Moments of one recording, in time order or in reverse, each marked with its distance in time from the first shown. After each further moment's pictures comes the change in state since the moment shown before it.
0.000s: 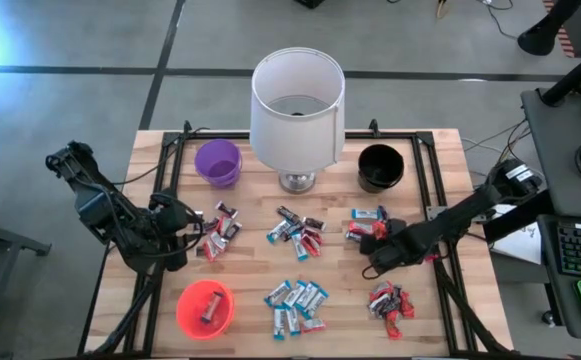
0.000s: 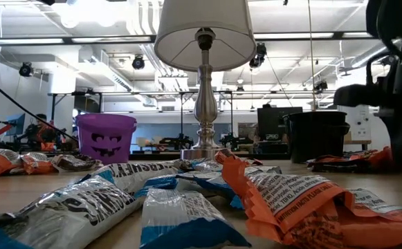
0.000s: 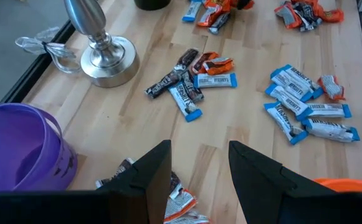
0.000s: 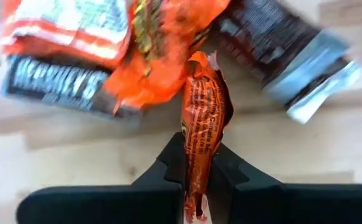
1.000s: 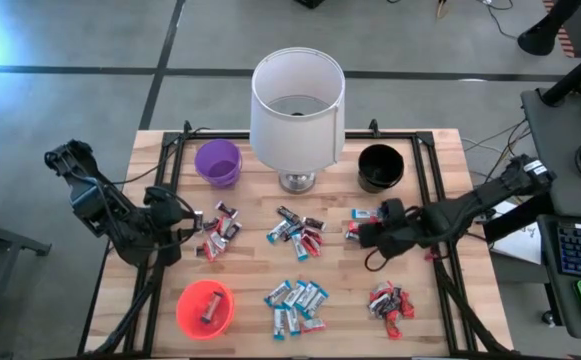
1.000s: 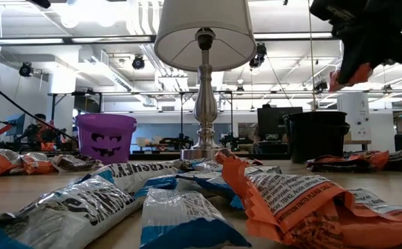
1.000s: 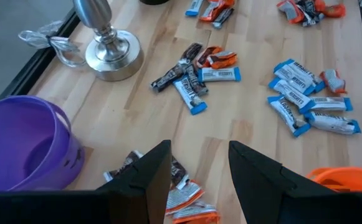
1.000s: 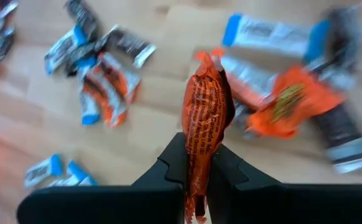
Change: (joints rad) left arm 0.000 -0.058 0.000 -0.061 0.019 -0.006; right arm -0.075 -0.190 0.290 -0.263 0.199 -0.463
